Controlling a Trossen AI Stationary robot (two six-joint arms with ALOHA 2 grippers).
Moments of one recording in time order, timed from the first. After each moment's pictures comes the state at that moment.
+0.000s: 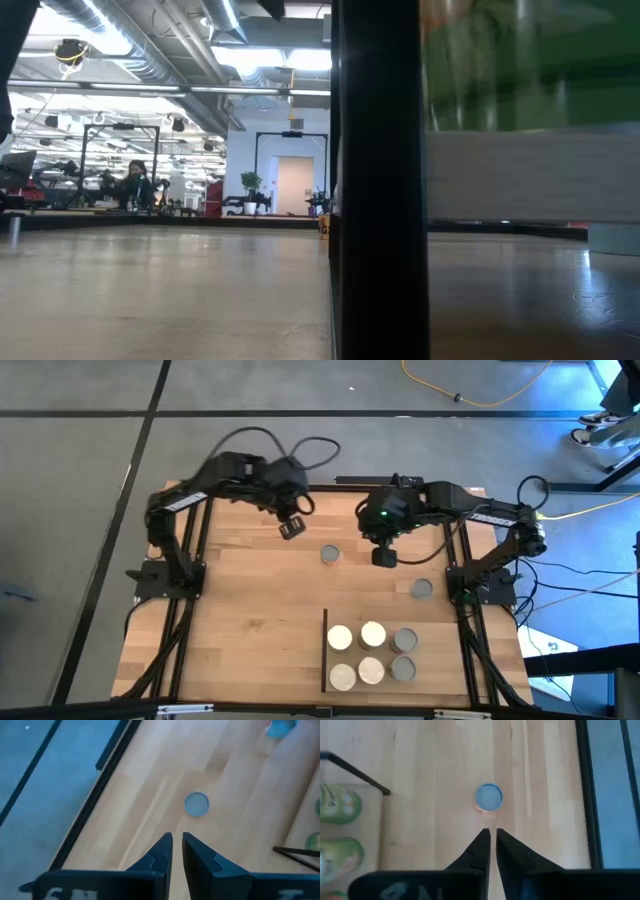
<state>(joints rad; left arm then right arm) 0.18 1.77 2.27 -1.51 -0.23 -0.22 -0.08 1.54 1.74 -1.23 0.07 -0.10</state>
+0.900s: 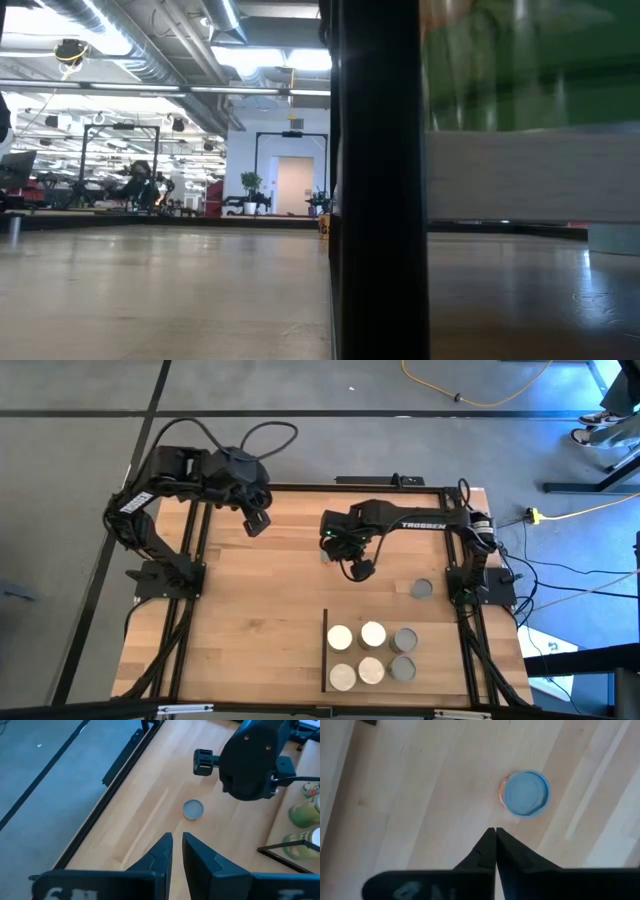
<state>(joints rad) 0.13 1.57 2.27 -1.57 -0.28 -0.29 -0.11 1.91 1.74 -1.19 -0.03 -0.50</state>
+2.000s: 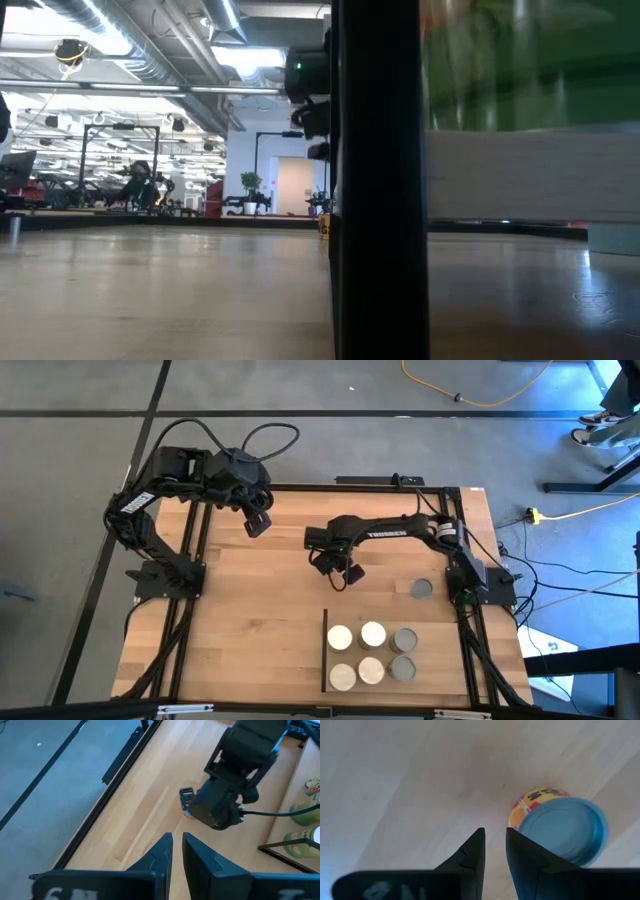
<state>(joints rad) 0.13 1.57 2.26 -1.57 -0.28 -0.29 -0.13 2.17 1.74 -1.09 -0.03 -0.74</state>
